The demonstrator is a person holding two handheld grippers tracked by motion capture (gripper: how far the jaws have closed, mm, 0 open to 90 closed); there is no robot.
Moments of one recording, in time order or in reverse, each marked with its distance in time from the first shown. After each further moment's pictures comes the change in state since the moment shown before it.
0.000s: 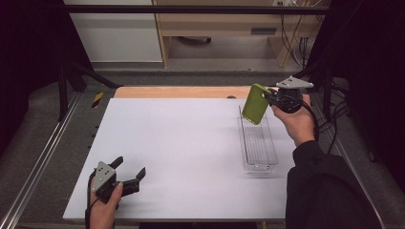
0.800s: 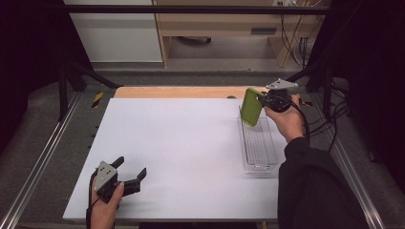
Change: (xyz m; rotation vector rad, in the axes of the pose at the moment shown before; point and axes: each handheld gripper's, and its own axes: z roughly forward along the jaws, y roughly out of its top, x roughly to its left) left arm 0.000 -0.001 0.003 0.012 -0.004 0.009; right arm 0.000 -0.017 0.046 0.065 0.005 -0.021
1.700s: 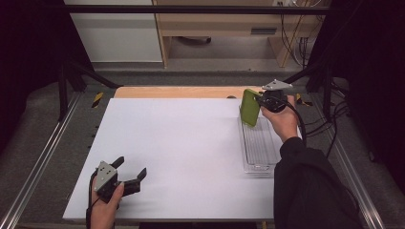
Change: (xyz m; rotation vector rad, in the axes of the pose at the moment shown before) left arm 0.000 0.000 0.000 -0.002 -0.002 0.000; right arm 0.005 -0.003 0.015 0.002 -0.018 -0.002
